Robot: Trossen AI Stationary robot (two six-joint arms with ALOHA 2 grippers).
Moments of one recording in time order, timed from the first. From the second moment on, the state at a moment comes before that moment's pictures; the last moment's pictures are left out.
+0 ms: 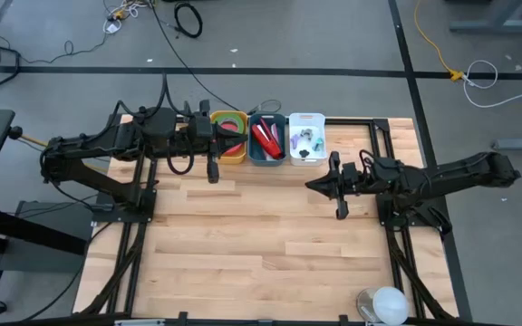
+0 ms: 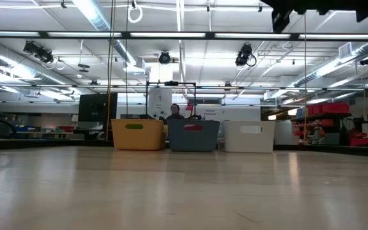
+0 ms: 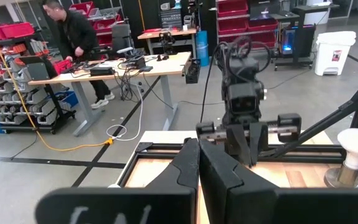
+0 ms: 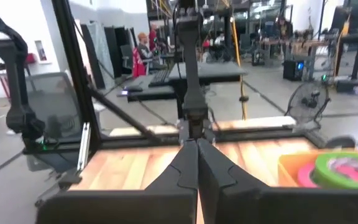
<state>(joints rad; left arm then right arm) 0.00 1.24 1.51 -0.37 -0.23 0.10 0.09 0.88 0.53 0.38 0.03 0.08</state>
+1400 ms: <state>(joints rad) 0.00 1.24 1.51 -0.37 -0.23 0.10 0.09 0.45 0.01 0.47 0.04 0.00</state>
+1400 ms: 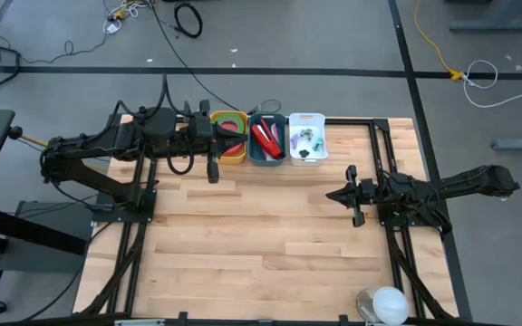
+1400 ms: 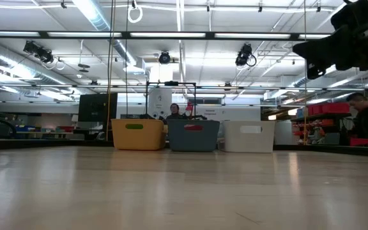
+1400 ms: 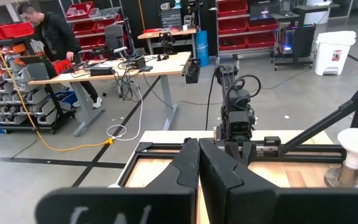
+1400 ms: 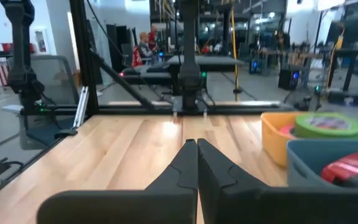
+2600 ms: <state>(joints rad) 0.00 1.24 1.51 -0.37 -0.23 0.10 0.05 0.00 0.02 0.01 0.03 -0.02</state>
